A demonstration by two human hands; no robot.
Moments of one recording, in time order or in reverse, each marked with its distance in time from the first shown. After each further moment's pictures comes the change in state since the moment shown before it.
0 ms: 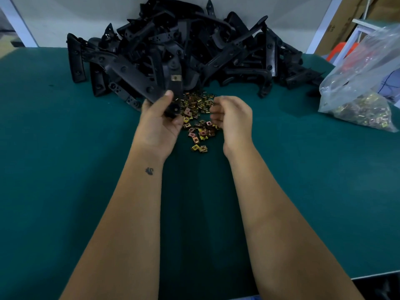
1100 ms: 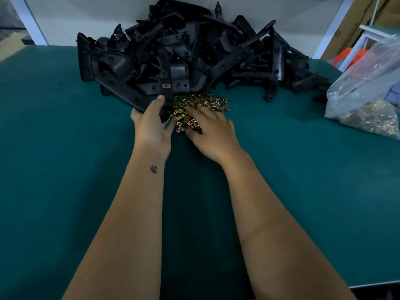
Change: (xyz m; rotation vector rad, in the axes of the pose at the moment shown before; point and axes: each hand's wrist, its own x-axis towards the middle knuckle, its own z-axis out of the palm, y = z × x) left_hand 0.014 0.003 -0.012 0.095 0.311 0.088; right_hand -0.005 0.019 0.015 -1.249 -0.468 -0.424
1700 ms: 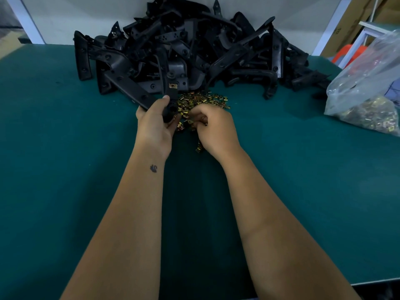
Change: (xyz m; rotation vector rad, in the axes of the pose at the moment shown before) left_hand 0.003 -0.005 0.002 0.017 -0.035 -0.047; right_hand 0.003 -0.004 0.002 0.435 0.272 0.017
